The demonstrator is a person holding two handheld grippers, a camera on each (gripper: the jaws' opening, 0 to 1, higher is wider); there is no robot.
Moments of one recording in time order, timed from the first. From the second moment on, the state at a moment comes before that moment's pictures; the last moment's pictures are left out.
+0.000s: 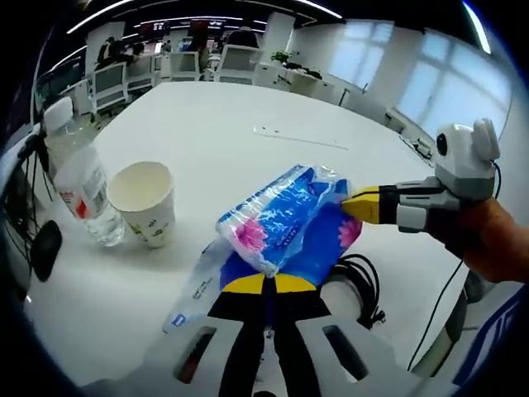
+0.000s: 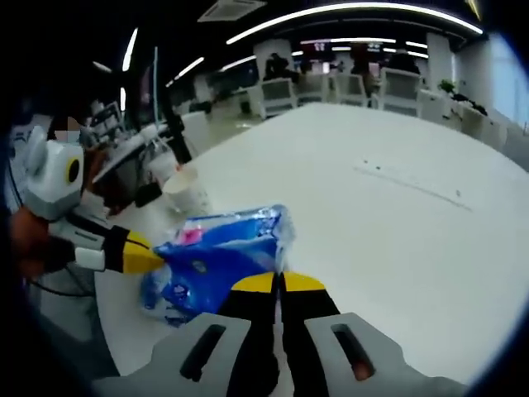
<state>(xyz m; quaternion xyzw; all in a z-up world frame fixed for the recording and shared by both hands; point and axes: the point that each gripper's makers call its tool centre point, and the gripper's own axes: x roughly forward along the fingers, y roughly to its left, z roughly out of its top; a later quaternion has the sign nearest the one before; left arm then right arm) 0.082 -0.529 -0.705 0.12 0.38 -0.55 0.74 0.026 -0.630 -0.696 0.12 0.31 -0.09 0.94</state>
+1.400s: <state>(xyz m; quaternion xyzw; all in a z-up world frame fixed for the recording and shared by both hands) 0.005 -0.646 -0.704 0.17 0.35 -0.64 0.66 -0.095 -0.716 -0.709 0.17 0.30 -0.22 0.91</state>
